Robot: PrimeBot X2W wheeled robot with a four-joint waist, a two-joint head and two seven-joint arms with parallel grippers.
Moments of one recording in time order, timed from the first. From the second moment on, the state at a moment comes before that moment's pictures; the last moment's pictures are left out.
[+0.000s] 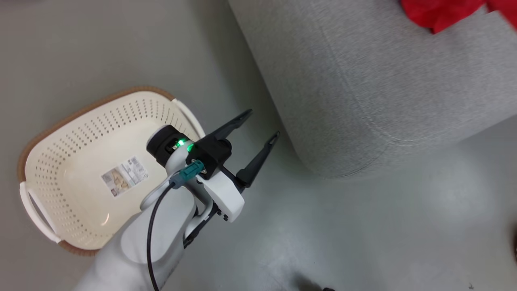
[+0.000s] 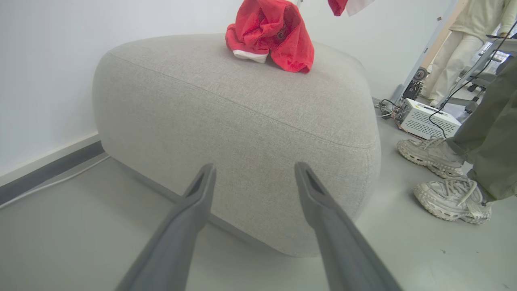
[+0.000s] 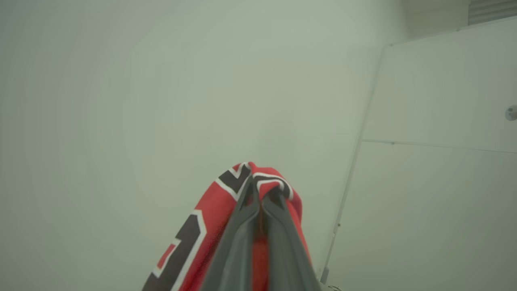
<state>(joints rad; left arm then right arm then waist) -0.65 0.16 -0.75 0.48 -0.35 -0.13 -0.26 -1.04 -0.38 -0.41 0.42 0.05 0.13 -0.26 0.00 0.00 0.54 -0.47</state>
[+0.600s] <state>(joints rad) -0.71 0.19 -0.76 0.44 -0.34 -0.13 -0.26 -1.38 -0.41 -0.64 0.68 -0.21 0.13 -0.26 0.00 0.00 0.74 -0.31</state>
